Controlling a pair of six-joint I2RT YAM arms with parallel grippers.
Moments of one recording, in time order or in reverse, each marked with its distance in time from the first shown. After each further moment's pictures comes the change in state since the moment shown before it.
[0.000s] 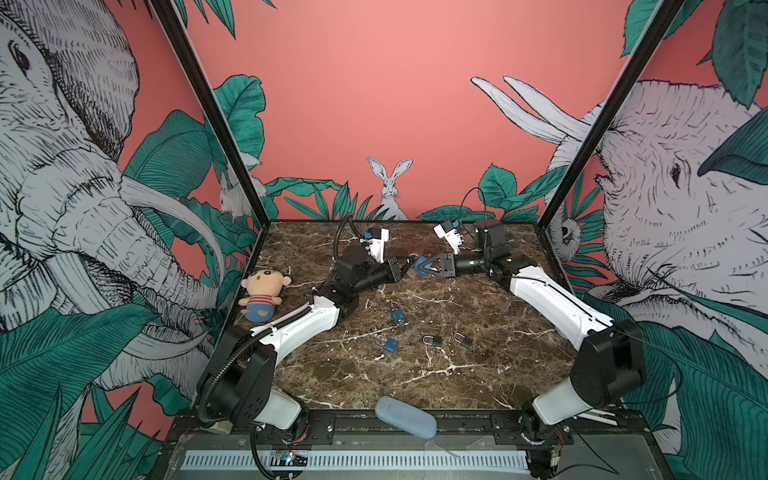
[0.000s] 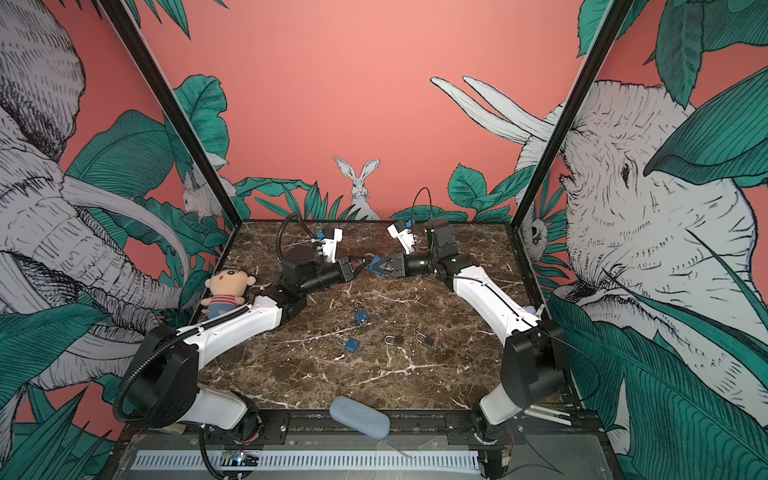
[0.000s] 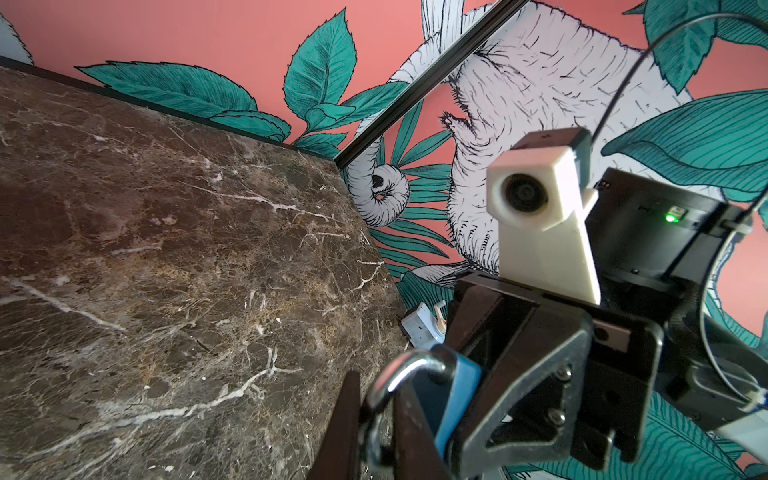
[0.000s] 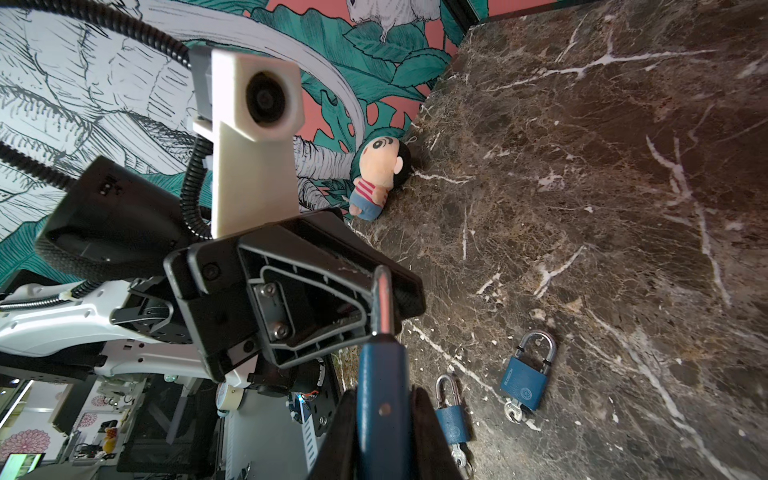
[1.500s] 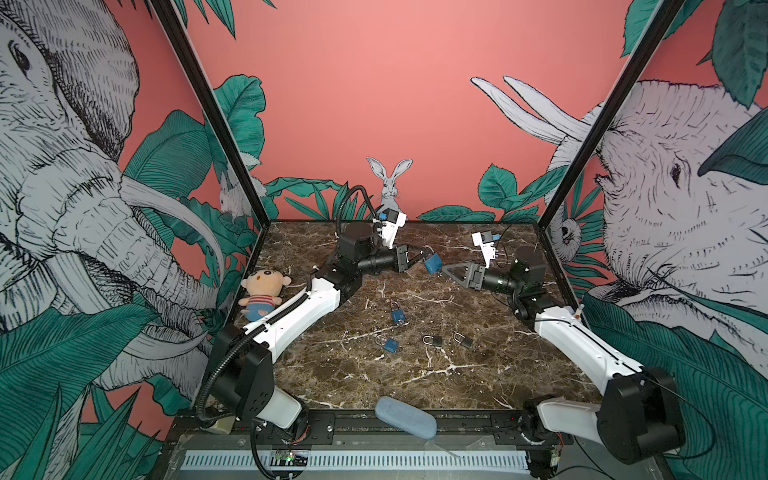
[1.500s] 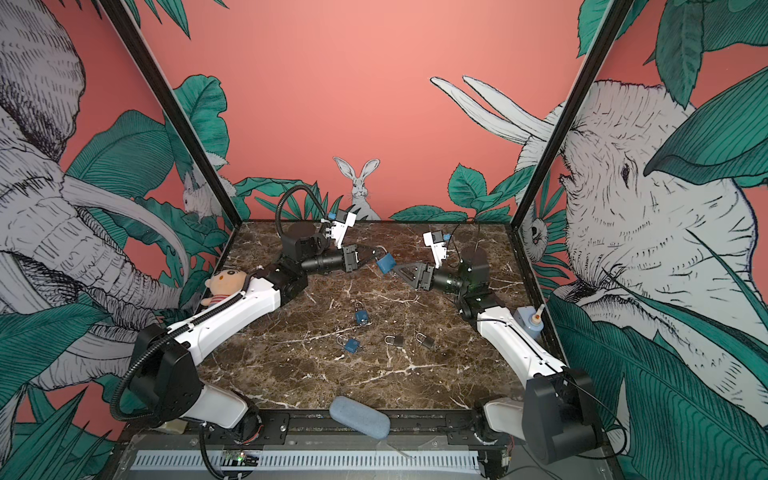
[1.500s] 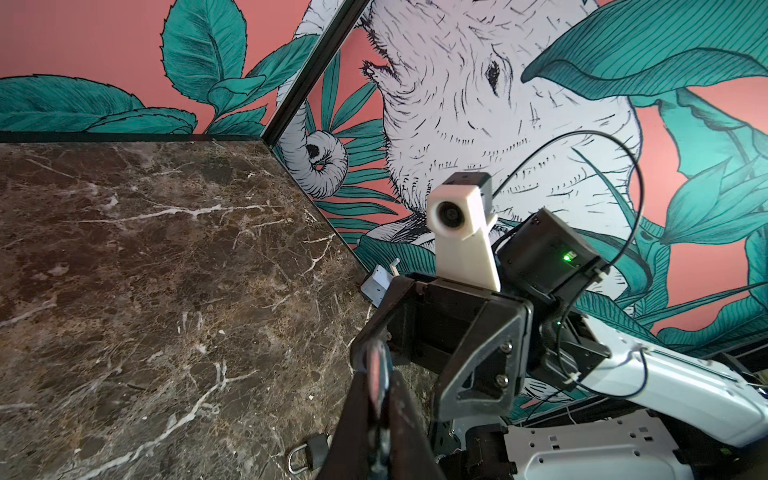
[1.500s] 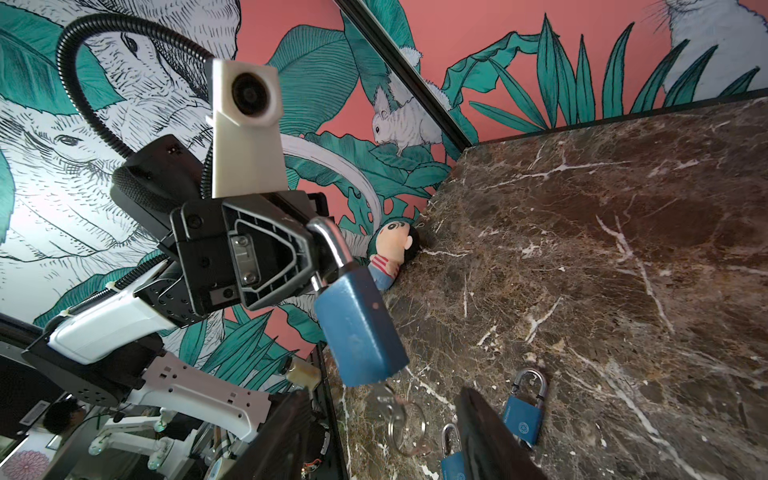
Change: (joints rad) left arm 0.025 0.037 0.276 -0.230 0.241 0.150; right arm -0.146 -0.272 -0.444 0.633 -0.040 0.329
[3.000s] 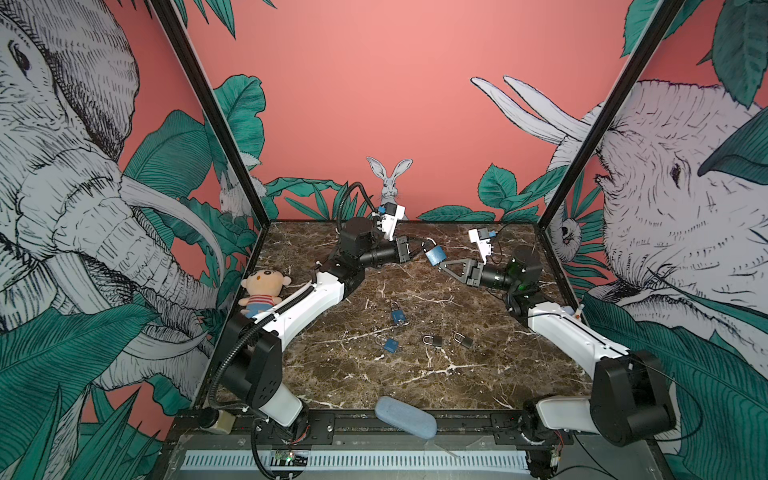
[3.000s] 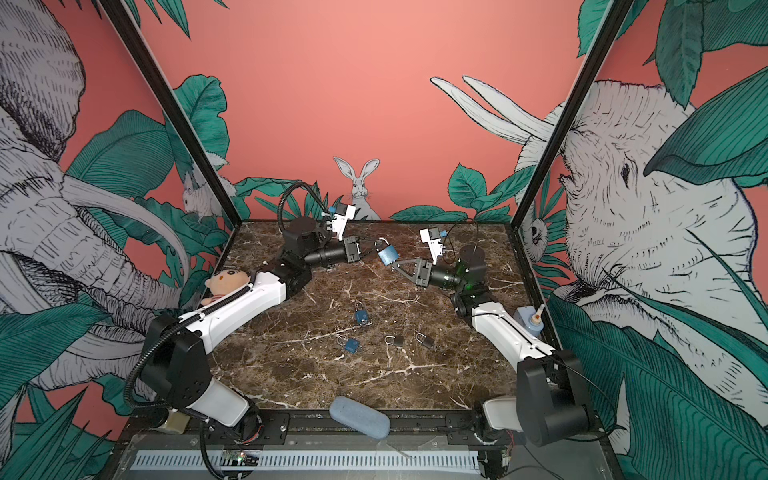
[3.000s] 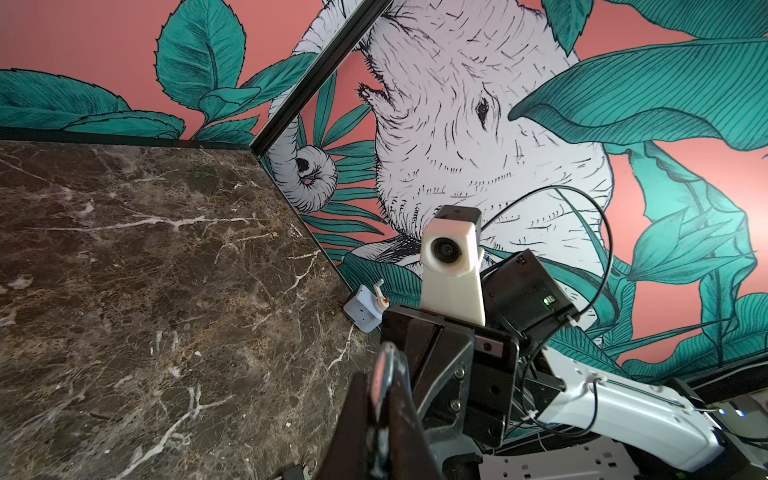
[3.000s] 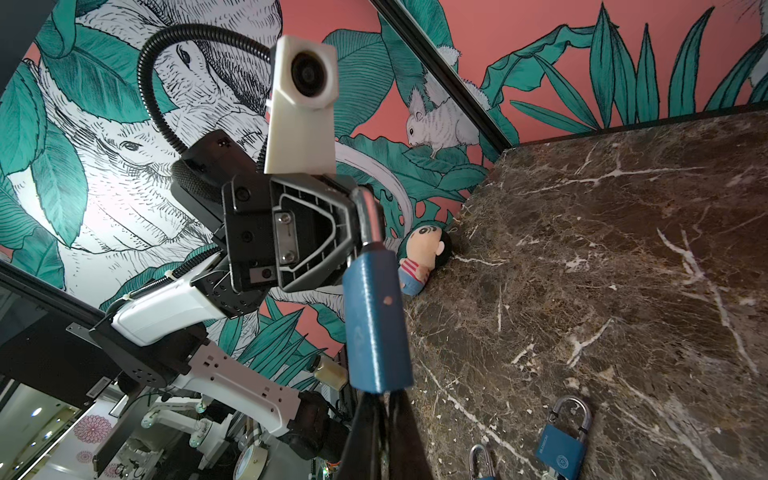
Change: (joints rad) left arm 0.033 0.068 0.037 0.098 0.013 -0.120; right arm 0.006 0.072 -0.002 0.185 -0.059 0.105
